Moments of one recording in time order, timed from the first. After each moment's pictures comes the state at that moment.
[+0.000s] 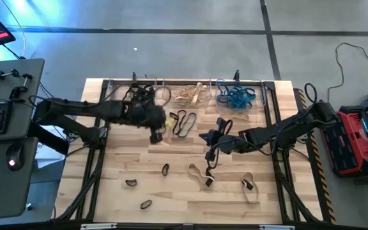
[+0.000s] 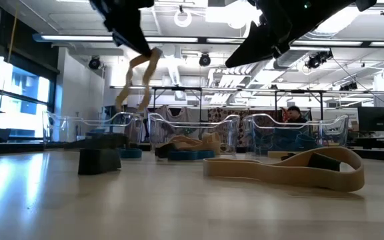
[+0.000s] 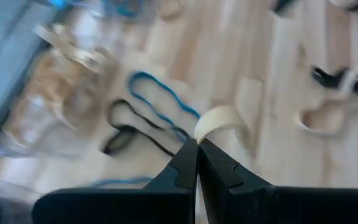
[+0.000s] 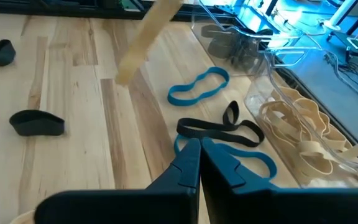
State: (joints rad) left arm 0.02 1.32 1.12 -0.66 -0.22 -0.13; right arm 0.27 1.43 0.84 0.01 0.60 0.14
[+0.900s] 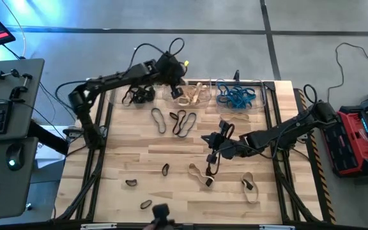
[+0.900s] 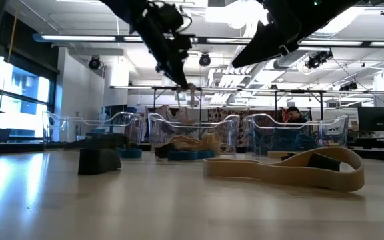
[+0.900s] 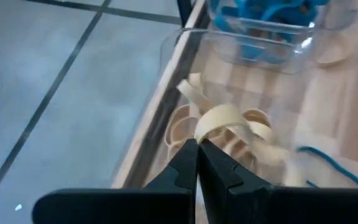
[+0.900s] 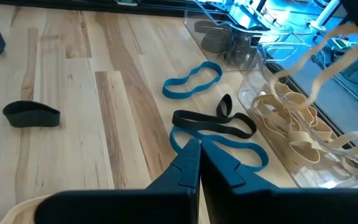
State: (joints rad) left arm 0.54 1.79 1.54 -0.55 -0.08 0.28; right arm 0.33 1.43 0.84 -0.04 0.69 0.19
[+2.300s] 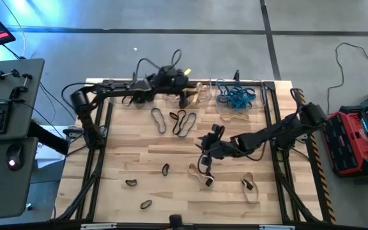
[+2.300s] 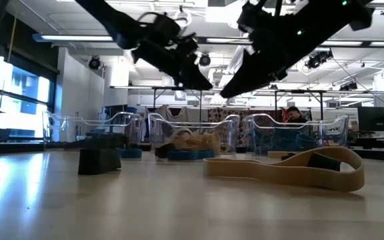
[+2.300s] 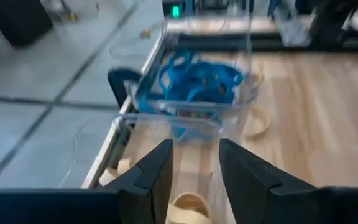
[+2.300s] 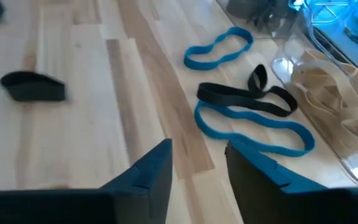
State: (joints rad) left arm 0.49 1.80 1.24 0.12 0.20 0.27; right arm 0.27 1.59 0.84 0.05 0.56 0.23
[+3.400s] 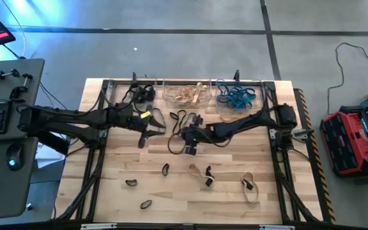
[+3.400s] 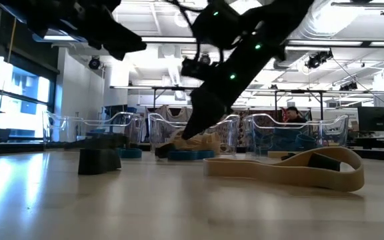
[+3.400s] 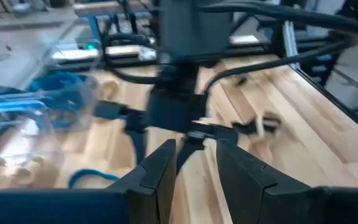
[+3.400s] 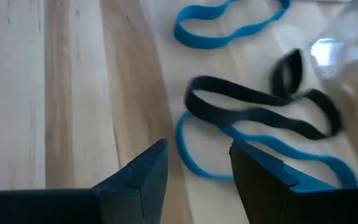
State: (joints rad) left arm 0.11 1.01 0.54 0.15 0.20 0.13; right arm 0.05 1.93 1.15 -0.08 0.32 0.04
